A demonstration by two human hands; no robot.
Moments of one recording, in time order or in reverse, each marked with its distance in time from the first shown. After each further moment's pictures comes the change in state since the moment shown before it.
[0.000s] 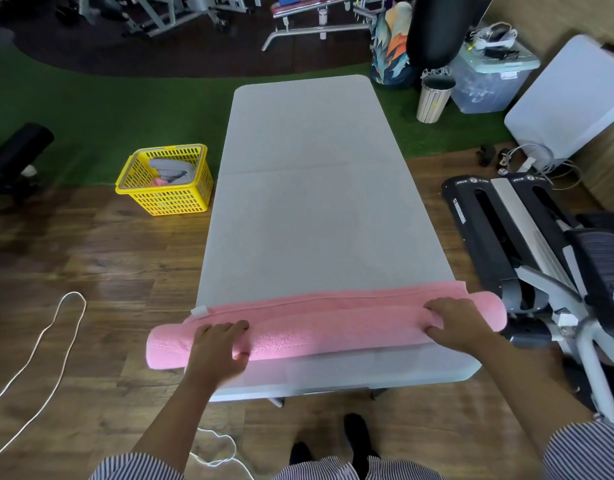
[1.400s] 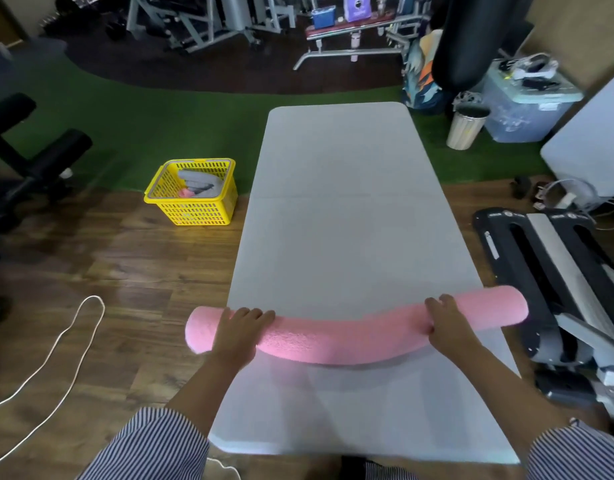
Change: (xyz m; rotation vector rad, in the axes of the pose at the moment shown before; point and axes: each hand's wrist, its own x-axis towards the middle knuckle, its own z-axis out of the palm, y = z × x) left_hand 0.094 -0.042 -0.008 0.243 -0.081 0.056; right_hand 0.098 -0.076 -0.024 0.172 0.064 0.161
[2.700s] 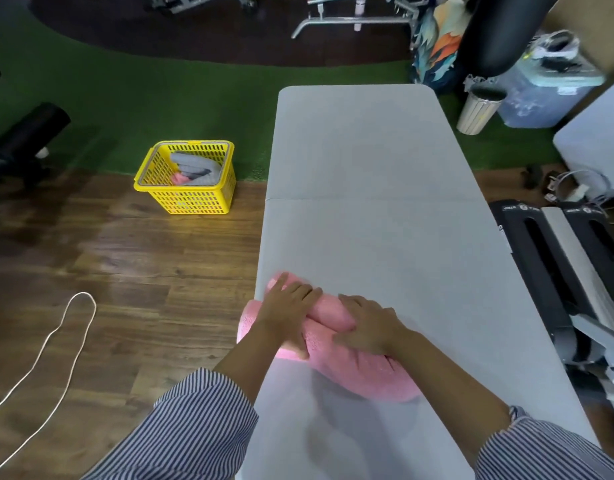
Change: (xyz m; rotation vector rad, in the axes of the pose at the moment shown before) left_hand 0.107 -0.040 -0.019 -0.062 -0.191 0.230; right_hand 0.051 -0.209 0.022 -0.028 -0.380 -0.277
